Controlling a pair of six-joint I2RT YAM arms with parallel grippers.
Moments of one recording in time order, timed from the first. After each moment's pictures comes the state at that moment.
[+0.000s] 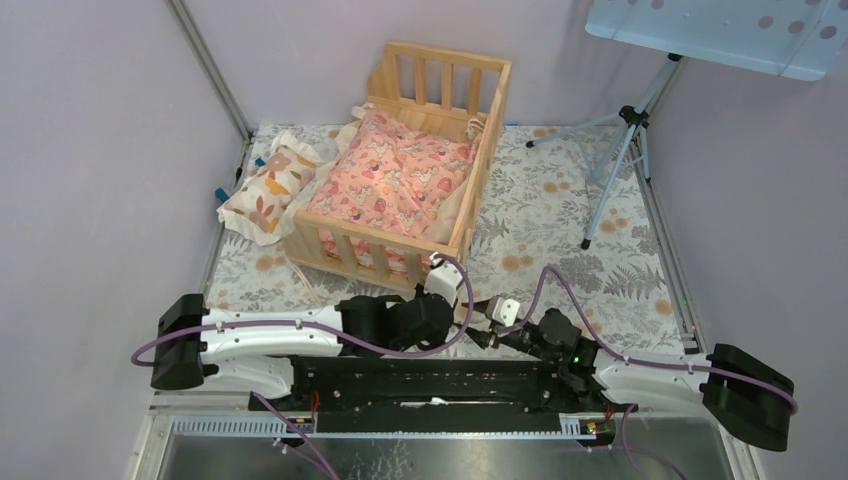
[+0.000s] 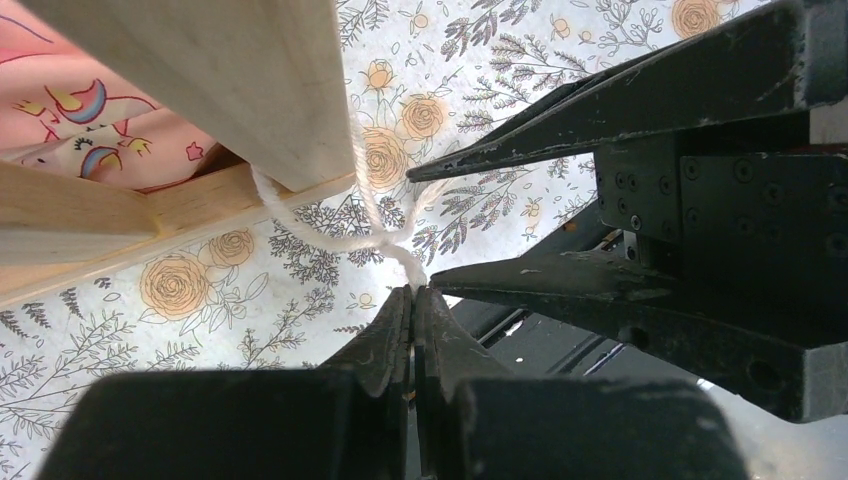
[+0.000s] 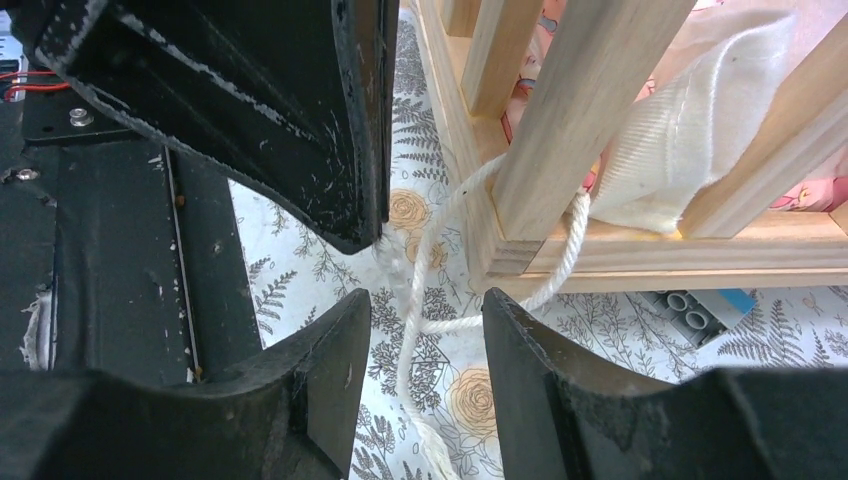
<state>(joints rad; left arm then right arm) -1.39 1.25 0.91 -0.43 -0.47 -0.64 1.08 0.84 0.01 0.79 -0.06 -0.19</state>
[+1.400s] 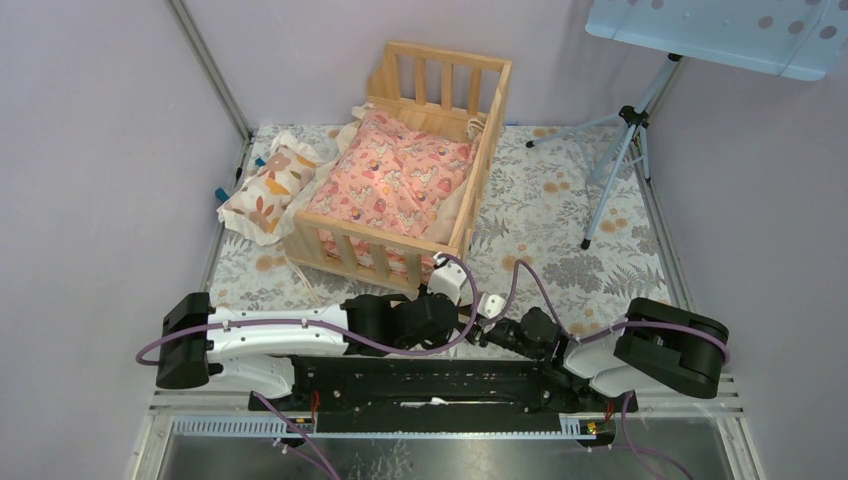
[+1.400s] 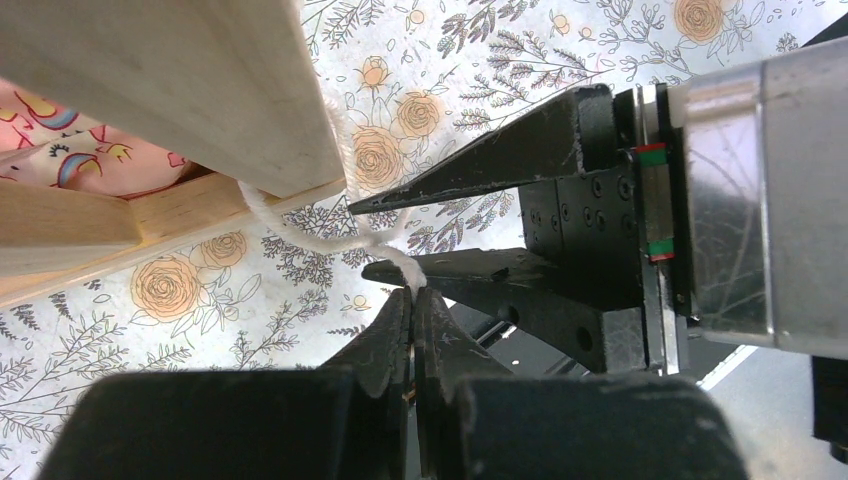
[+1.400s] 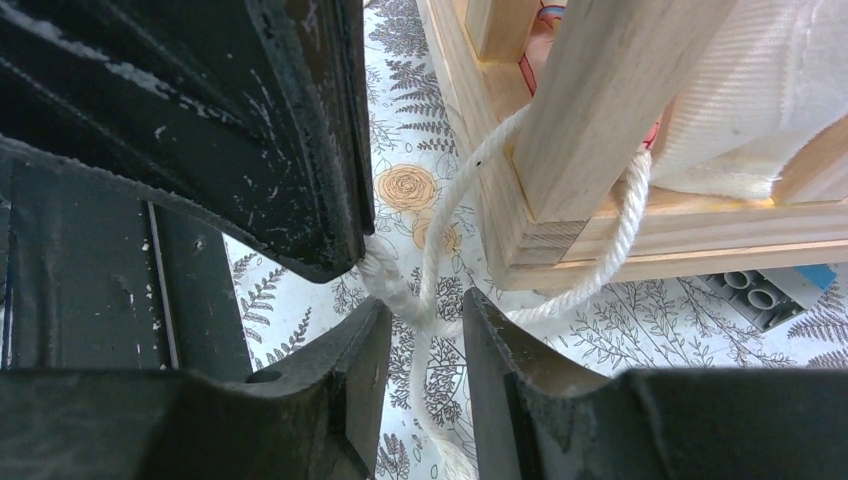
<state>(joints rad) -1.38 1.28 0.93 -0.44 -0.46 -0.65 1.08 1.34 0.01 1.24 -0.04 -0.12</state>
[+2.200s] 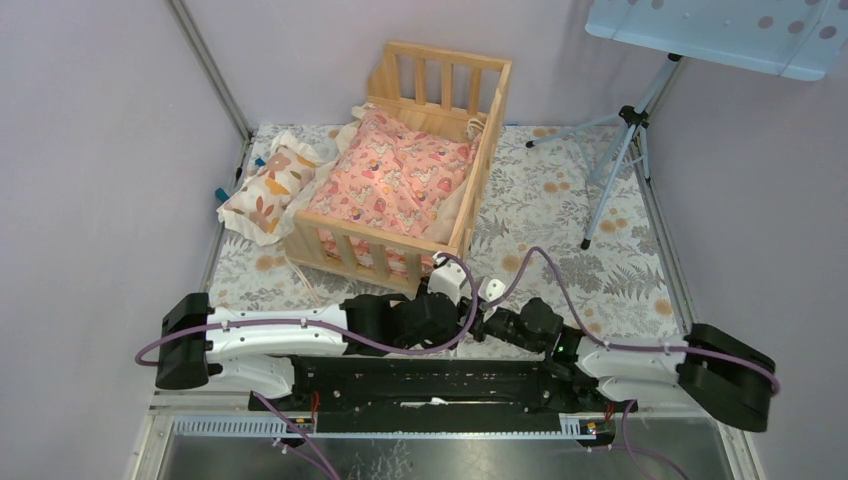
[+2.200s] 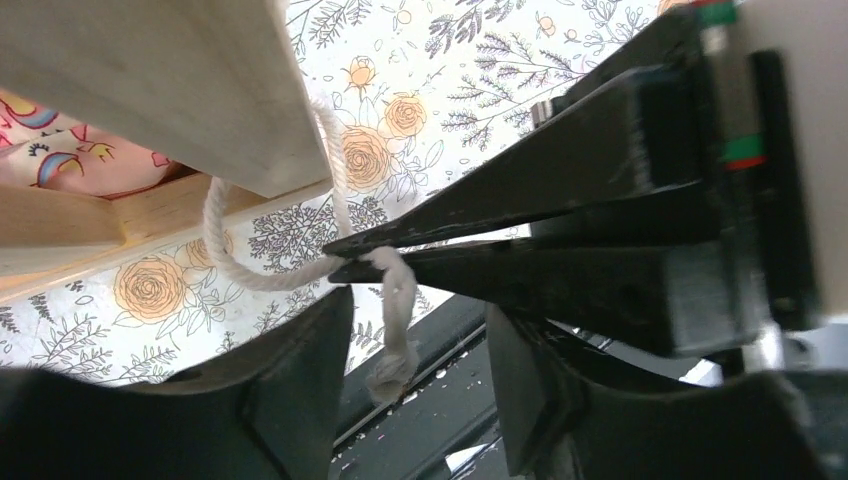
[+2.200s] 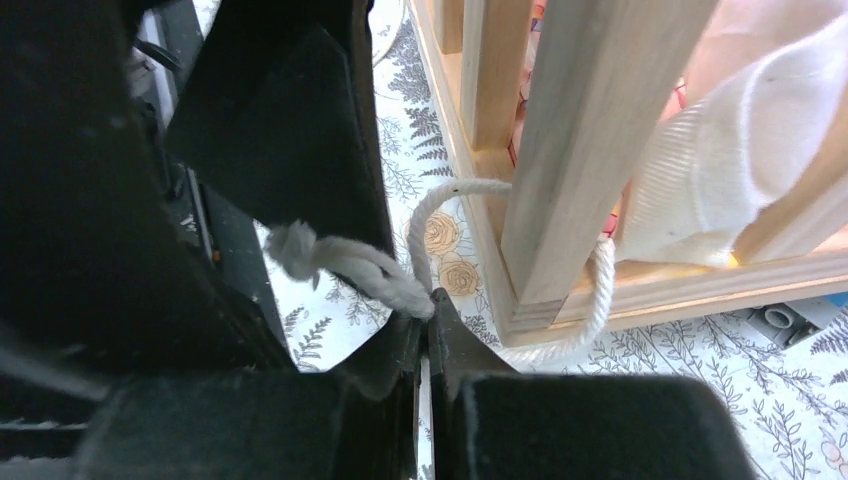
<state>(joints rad) -1.37 1.28 0.93 -0.42 -0.45 -0.66 1.08 1.12 0.12 0.91 -0.04 -0.01</state>
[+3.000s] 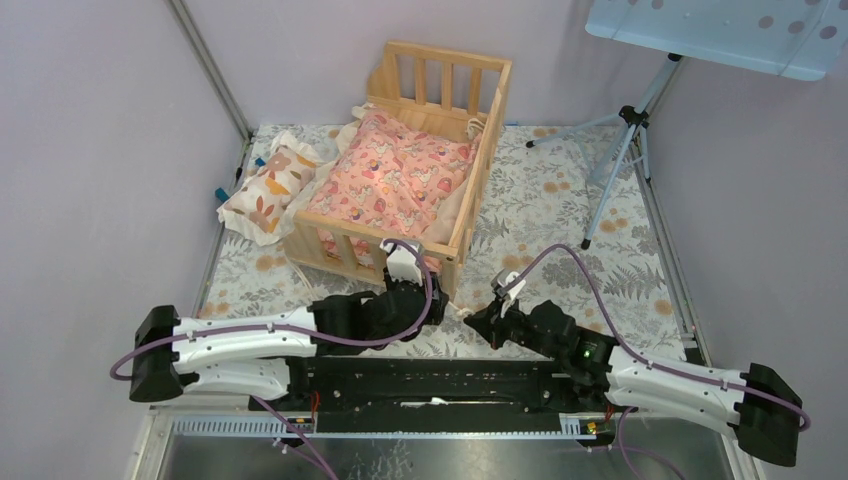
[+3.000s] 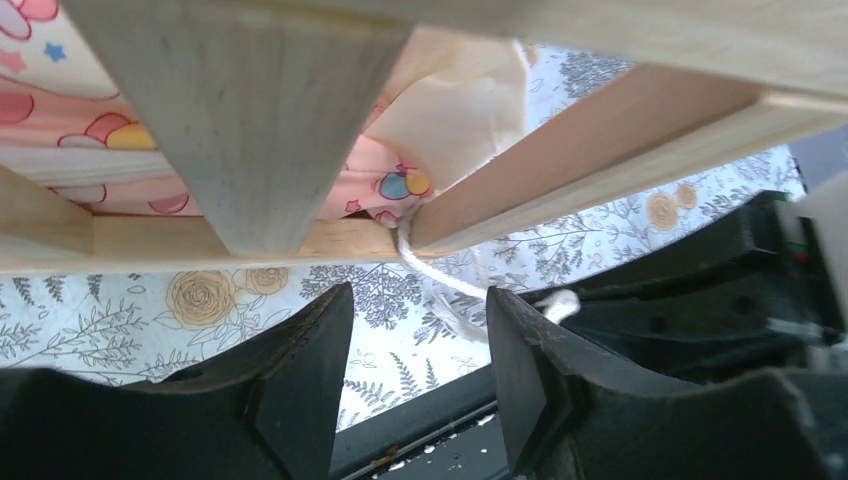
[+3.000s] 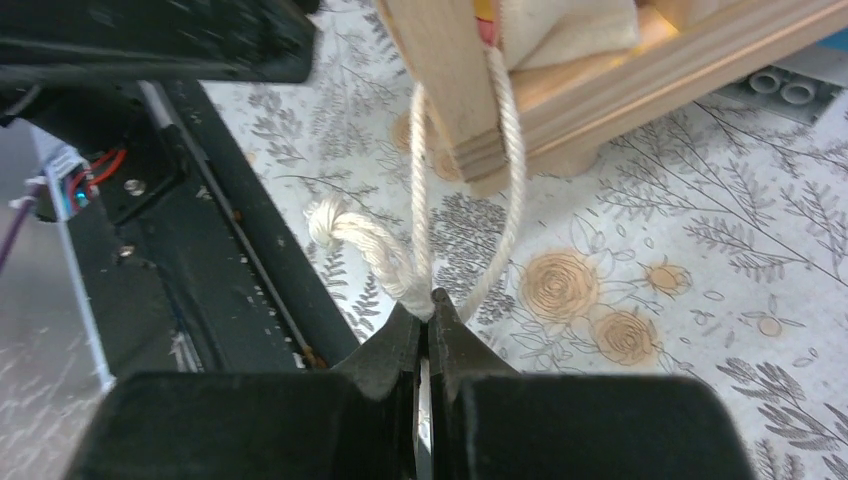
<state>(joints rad) -1.32 1.09 0.81 -0.35 -0.64 -0.84 1.08 0.68 0.16 0.22 0.08 0.31</state>
